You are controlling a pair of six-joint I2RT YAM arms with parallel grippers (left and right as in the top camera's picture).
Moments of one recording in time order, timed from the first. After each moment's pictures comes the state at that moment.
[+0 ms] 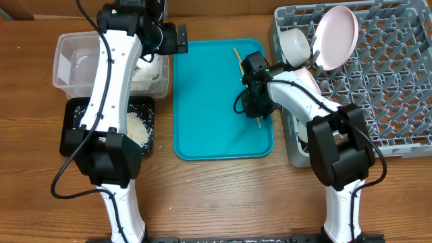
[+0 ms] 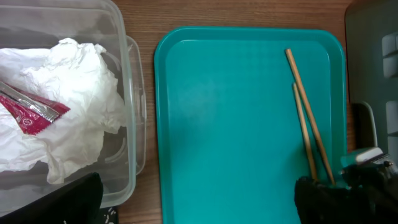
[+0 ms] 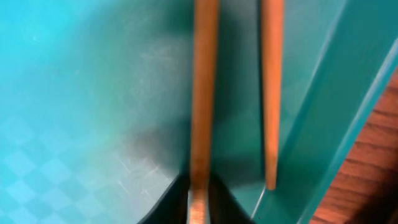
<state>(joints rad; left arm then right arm) -0.12 2.14 2.25 -1.21 0.15 -0.20 0.42 2.16 1.59 -0.90 -0.03 0.14</state>
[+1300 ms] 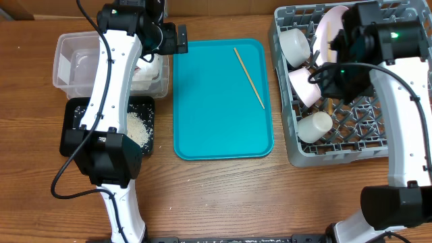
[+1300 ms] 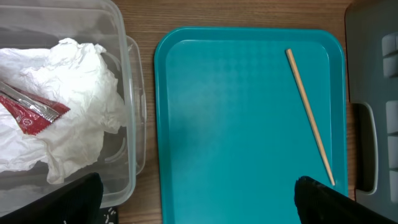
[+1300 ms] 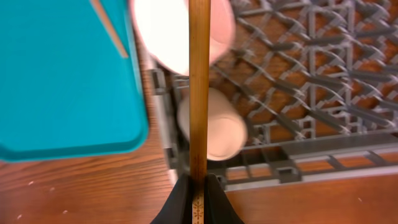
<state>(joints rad) -0.12 2.14 2.25 -1.21 0.15 -0.20 0.06 1.77 1.97 -1.63 0.01 0.15</state>
